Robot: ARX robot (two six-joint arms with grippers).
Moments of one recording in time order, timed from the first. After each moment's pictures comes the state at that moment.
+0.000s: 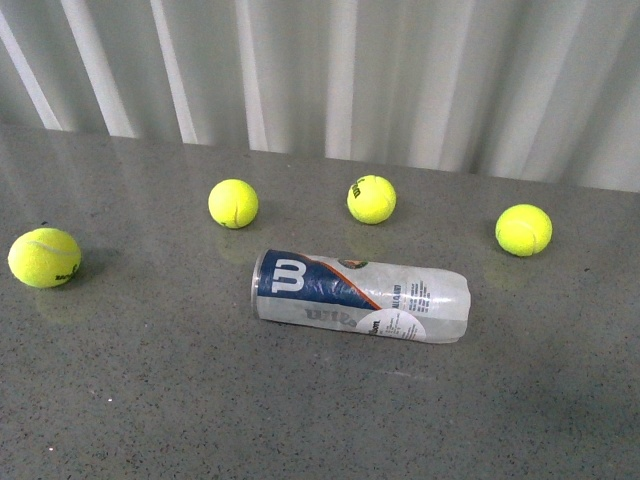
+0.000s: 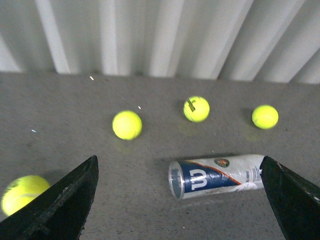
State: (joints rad) left arm -0.11 1.31 0.77 0.17 0.26 -0.04; right arm 0.00 0.00 0.01 0.00 0.00 -0.01
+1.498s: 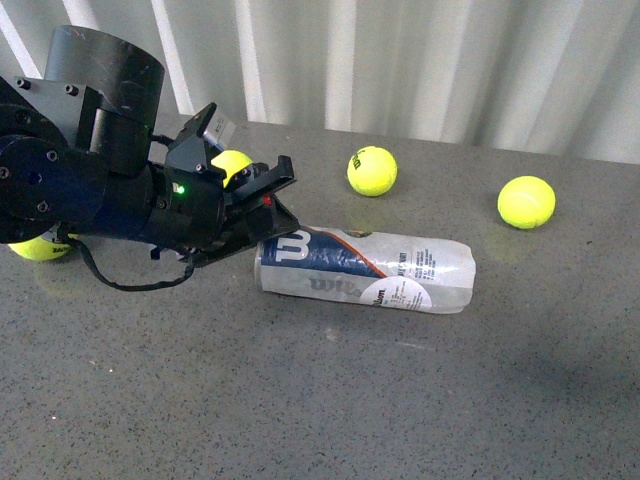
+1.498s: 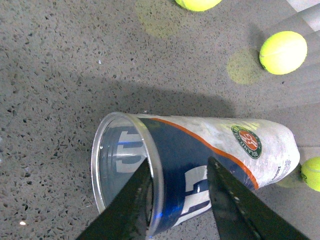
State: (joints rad) left arm -0.26 2.16 1.07 0.44 0.45 -0.46; right arm 0.00 0.00 0.01 0.00 0.00 -0.01
